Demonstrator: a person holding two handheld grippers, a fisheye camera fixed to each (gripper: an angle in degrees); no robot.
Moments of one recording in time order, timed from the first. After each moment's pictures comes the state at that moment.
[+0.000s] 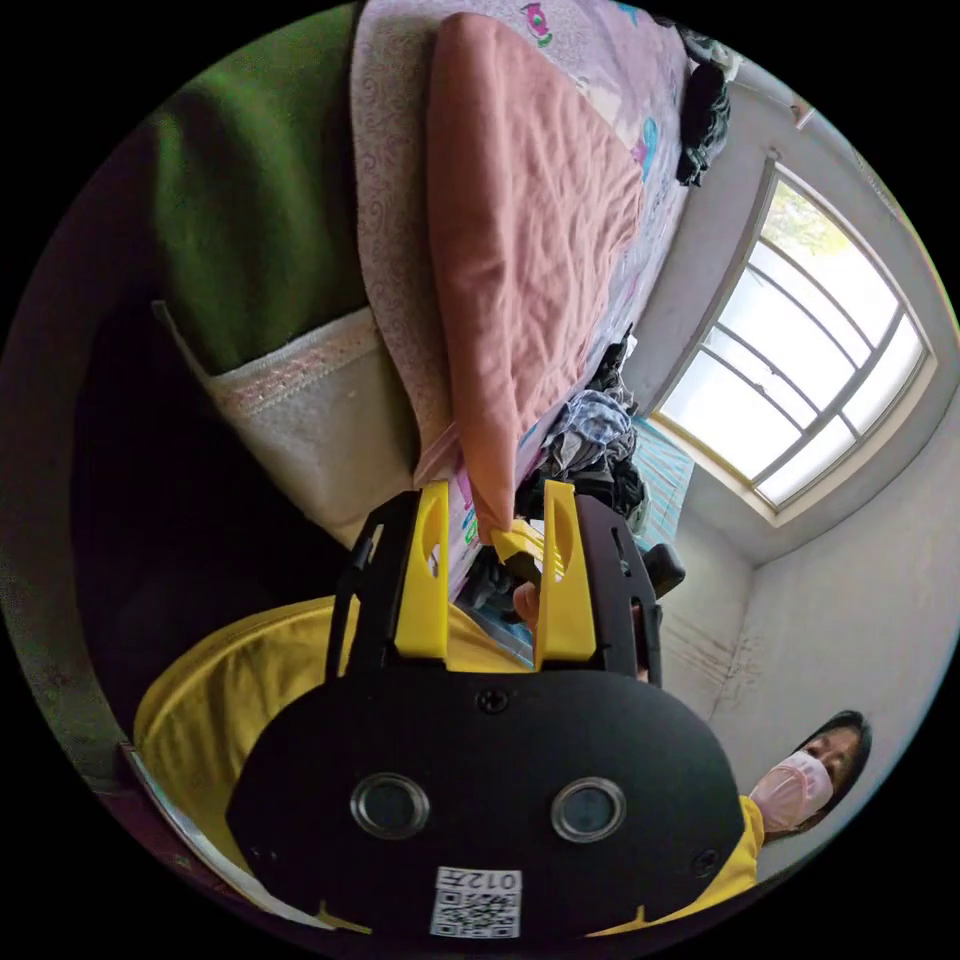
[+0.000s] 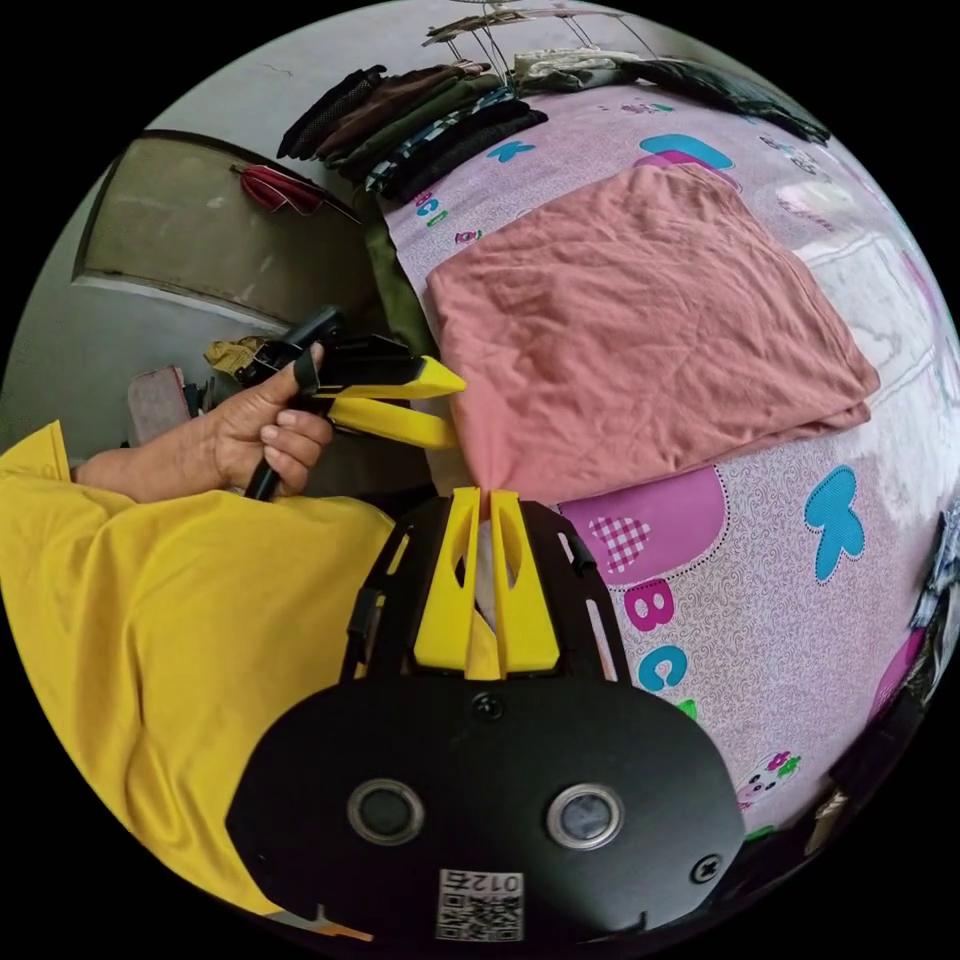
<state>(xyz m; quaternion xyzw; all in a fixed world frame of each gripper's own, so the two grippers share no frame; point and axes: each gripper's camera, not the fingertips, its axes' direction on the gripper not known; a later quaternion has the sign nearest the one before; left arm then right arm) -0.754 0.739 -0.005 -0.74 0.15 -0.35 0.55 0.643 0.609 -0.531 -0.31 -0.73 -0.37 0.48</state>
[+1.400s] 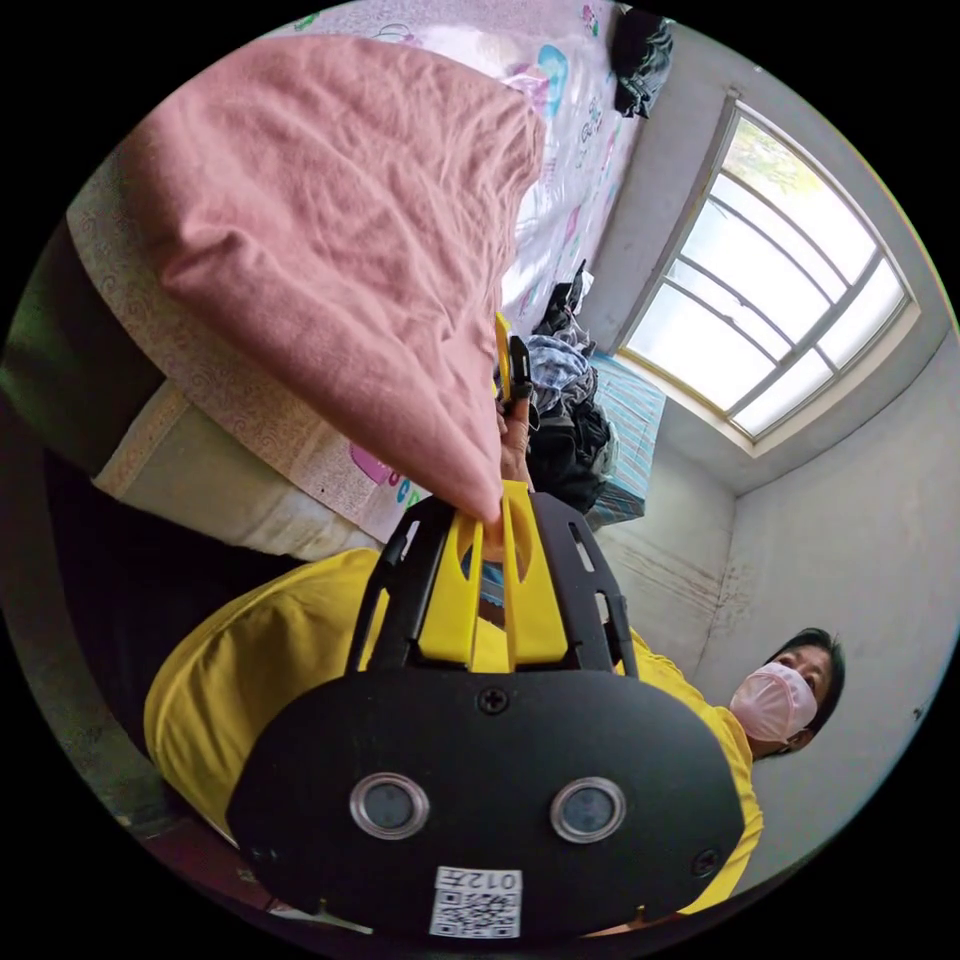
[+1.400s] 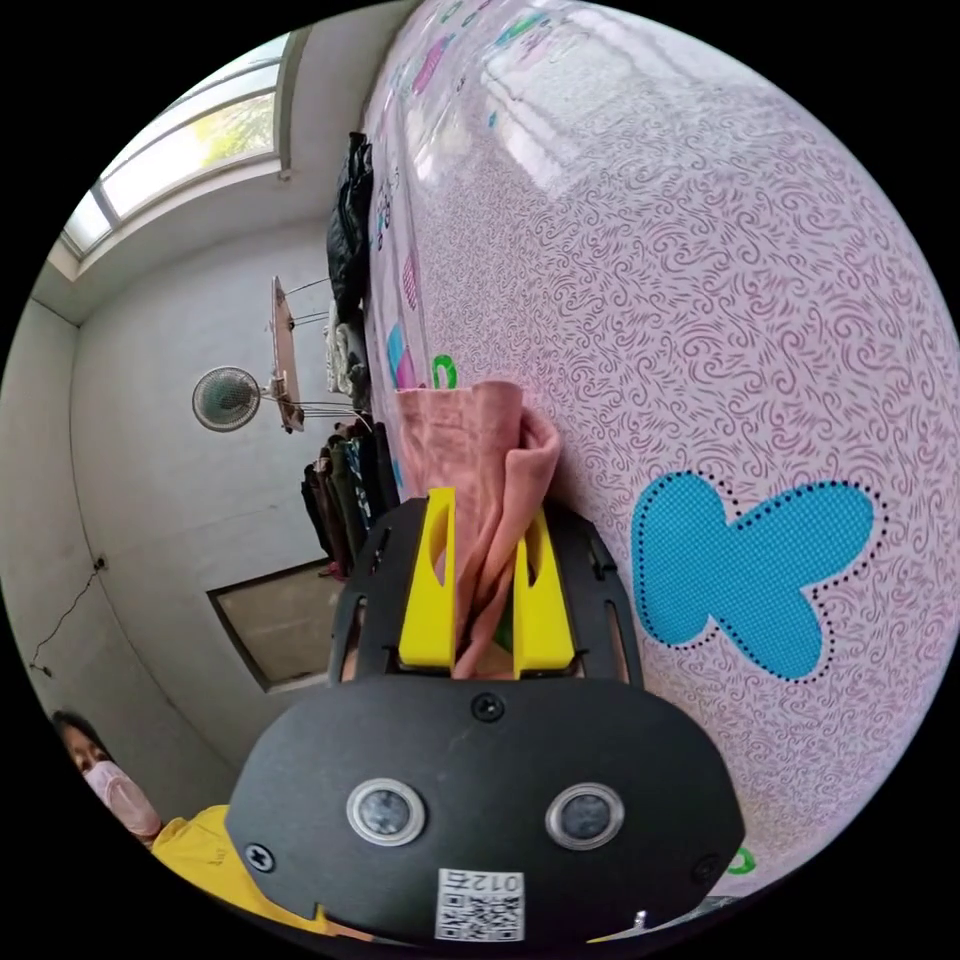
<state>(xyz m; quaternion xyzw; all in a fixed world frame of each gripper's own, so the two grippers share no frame) -0.752 0.631 -0.029 -0.76 0.25 -0.33 0.50 0.529 0.519 -0.164 -0.54 -0.72 0.19 0.40</state>
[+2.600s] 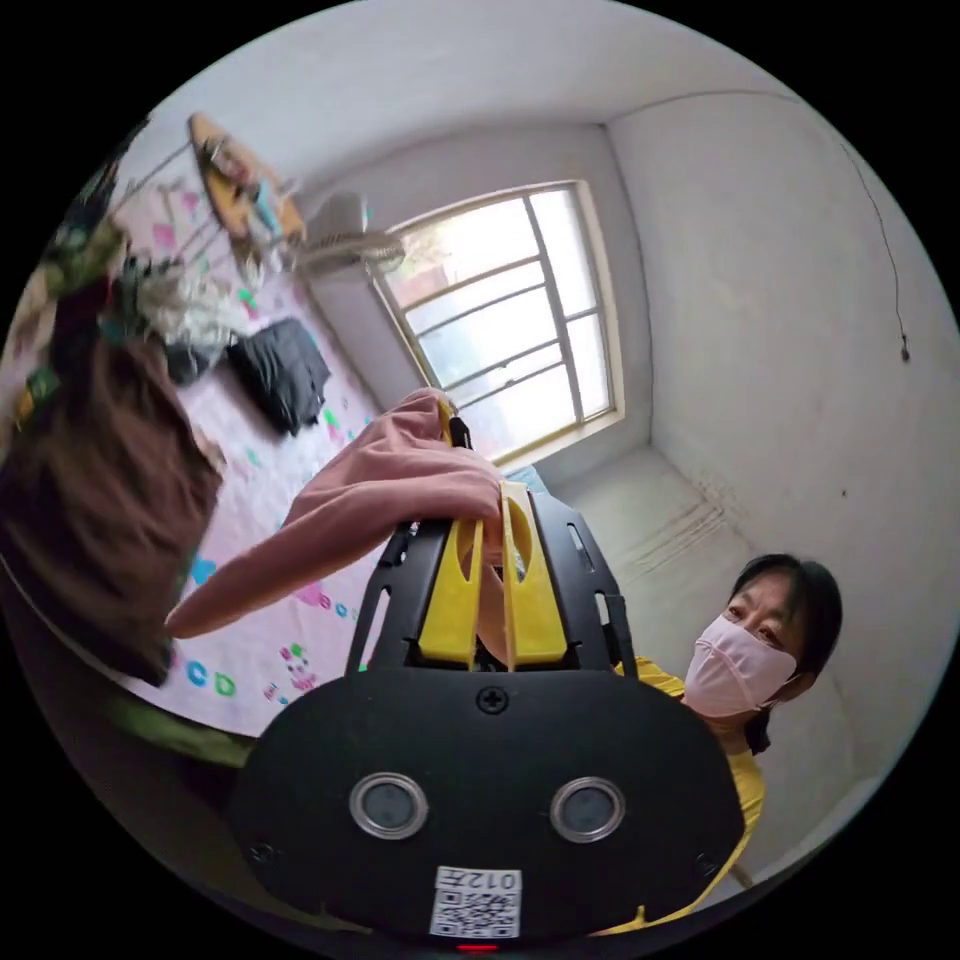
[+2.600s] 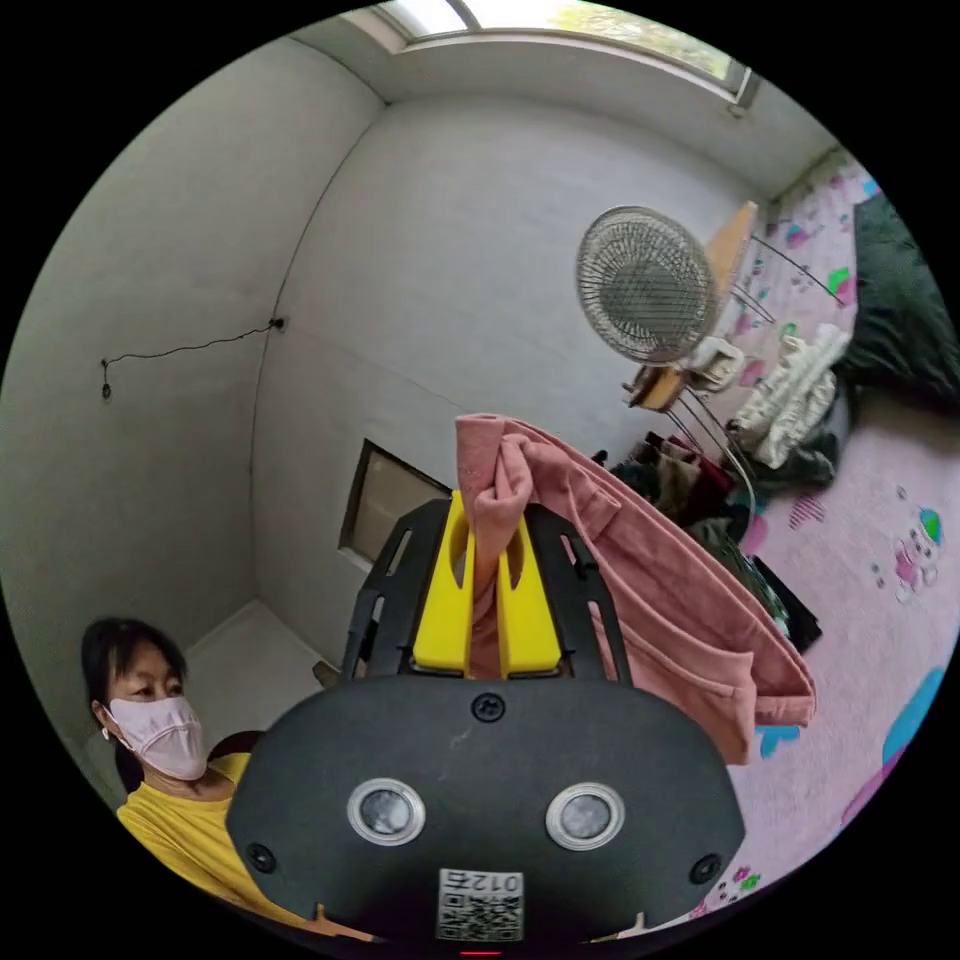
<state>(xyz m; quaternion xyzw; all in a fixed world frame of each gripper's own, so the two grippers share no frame) -0.899 0.049 -0.022 -0.44 0.47 -0.15 0.75 0.276 0.052 -0.563 -0.19 -0.96 0.10 0.21</state>
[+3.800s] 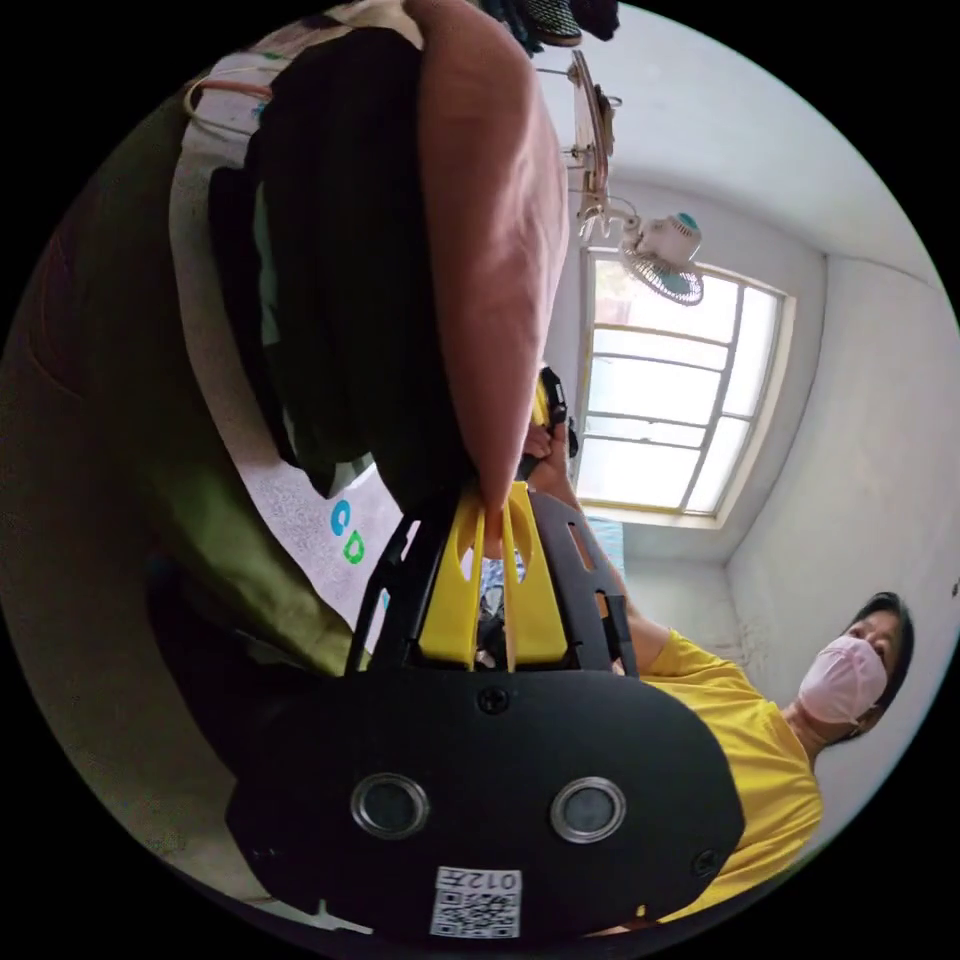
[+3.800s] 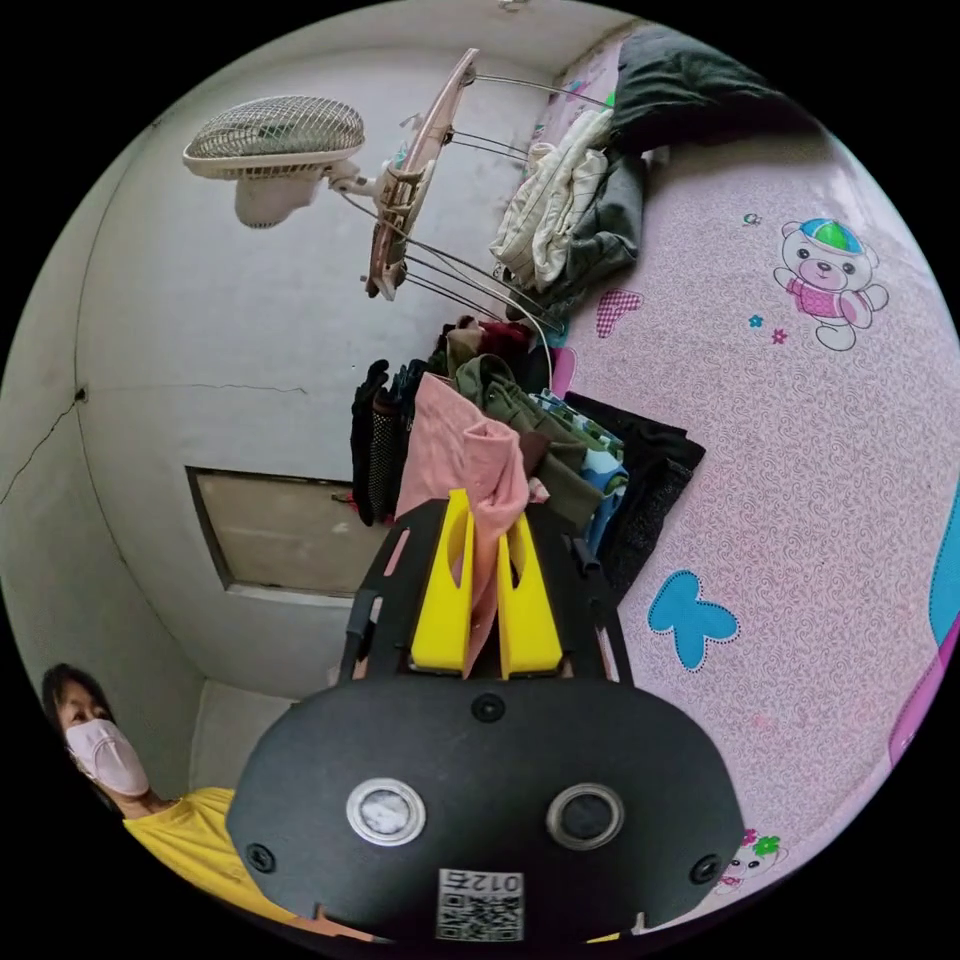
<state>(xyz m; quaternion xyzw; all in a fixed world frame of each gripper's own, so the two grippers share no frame) -1.047 0.120 -0.119 -0.56 0.25 -0.31 0.73 -0.052 0.217 -0.709 -0.40 -0.85 0.02 0.34</state>
